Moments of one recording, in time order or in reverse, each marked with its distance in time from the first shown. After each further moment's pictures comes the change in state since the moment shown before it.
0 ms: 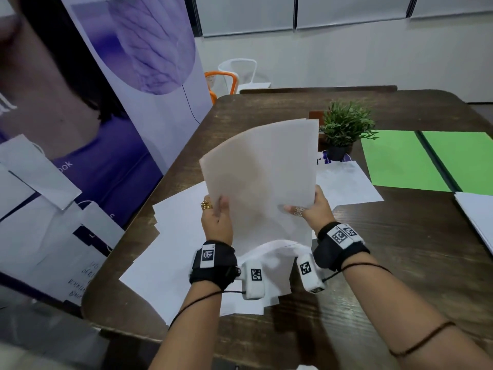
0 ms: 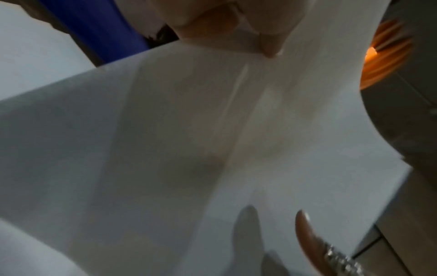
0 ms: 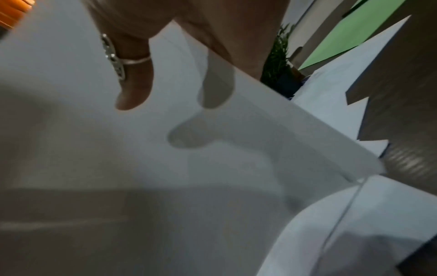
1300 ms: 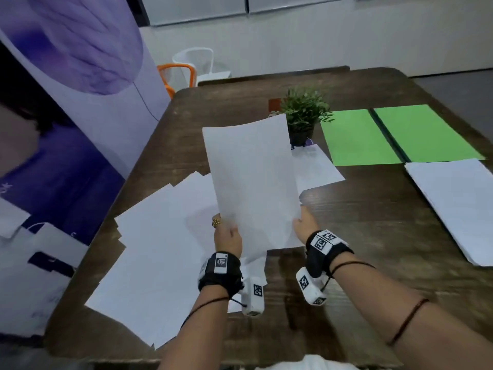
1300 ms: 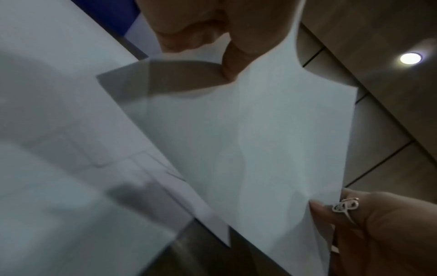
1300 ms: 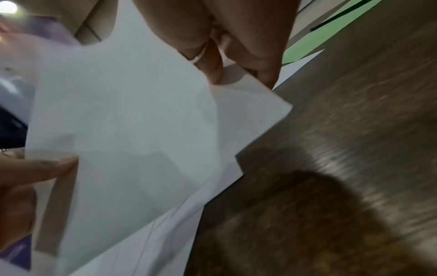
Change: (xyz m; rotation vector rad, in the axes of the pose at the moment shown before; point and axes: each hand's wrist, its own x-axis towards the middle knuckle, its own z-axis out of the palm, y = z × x) left_hand -0.048 -0.045 0.057 0.424 -0.367 -0.209; right_hand -0.018 0.056 -0.052 -0.444 0.126 0.287
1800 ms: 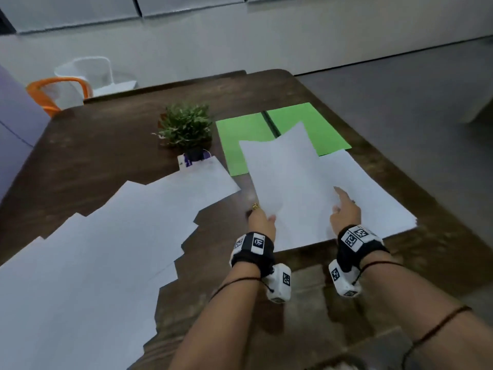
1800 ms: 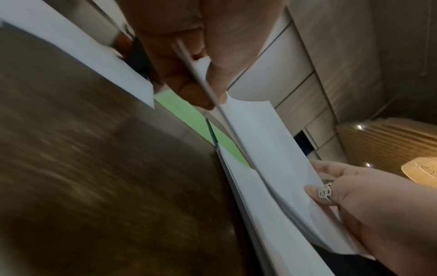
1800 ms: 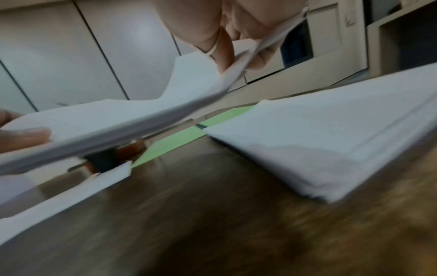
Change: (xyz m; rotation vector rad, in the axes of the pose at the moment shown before) left_hand -0.086 0.175 0.283 0.173 -0.546 0.044; right_hand -0.009 0.111 -0.318 -0.142 0.546 0.187
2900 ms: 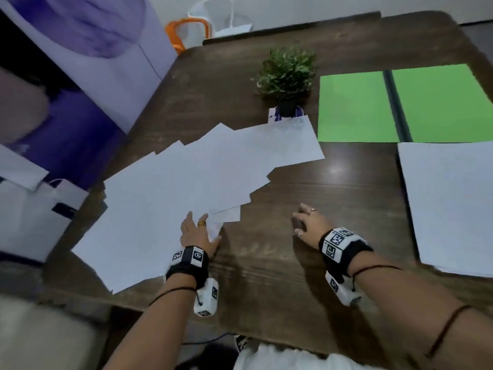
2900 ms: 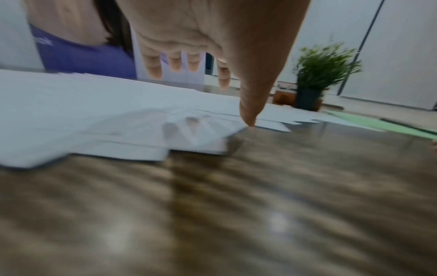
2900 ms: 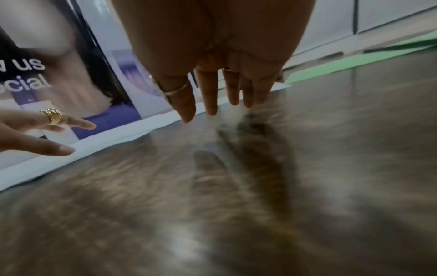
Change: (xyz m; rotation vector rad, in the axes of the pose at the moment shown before) left_hand -0.095 -0.214 -0.163 0.696 0.292 -0.466; right_hand -0.070 -0.034 0.159 -0.580 -0.867 -0.659
